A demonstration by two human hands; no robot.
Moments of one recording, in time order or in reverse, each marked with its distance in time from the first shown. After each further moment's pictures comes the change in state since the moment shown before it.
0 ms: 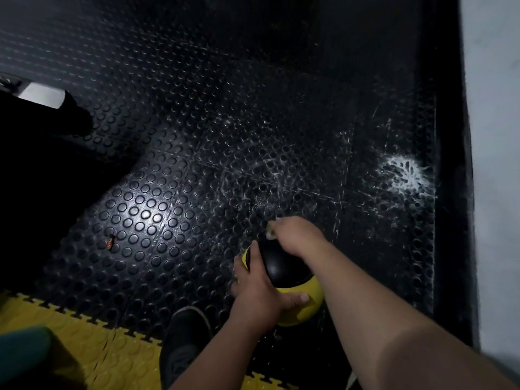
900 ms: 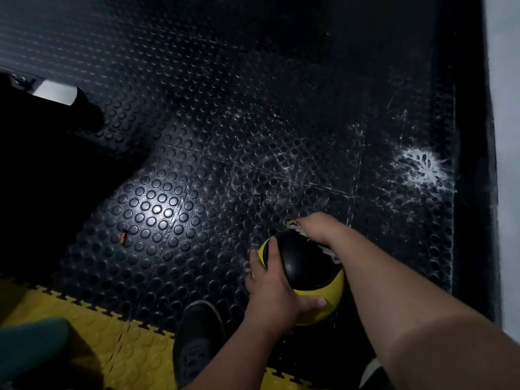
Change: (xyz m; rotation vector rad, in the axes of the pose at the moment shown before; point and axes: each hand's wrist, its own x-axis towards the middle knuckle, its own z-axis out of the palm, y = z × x) left_hand -0.010 0.003 0.004 0.073 -0.001 0.053; right_hand 0.014 0.013 -0.013 -0.308 -0.154 -0.063
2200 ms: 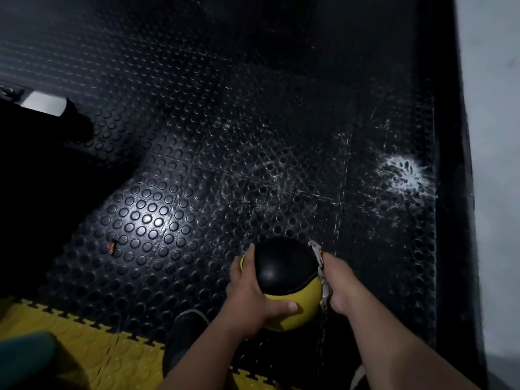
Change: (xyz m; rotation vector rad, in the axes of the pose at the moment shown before) left_hand 0.017 -0.033 -0.019 -0.134 -0.069 0.101; right_hand -0.035 0.043 0.090 1.649 0.095 0.502
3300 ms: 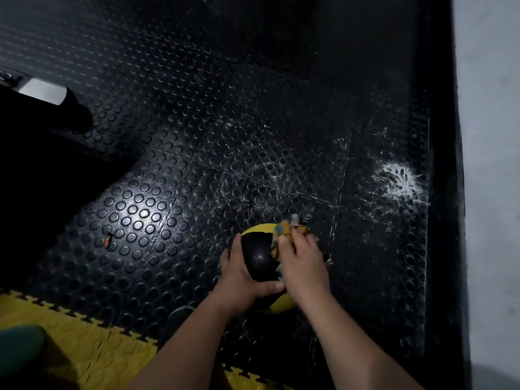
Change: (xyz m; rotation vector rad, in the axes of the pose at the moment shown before) left_hand 0.019 -0.004 -0.016 -0.130 0.012 -0.029; right_hand -0.054 0.000 0.052 -0.699 0.174 -0.654
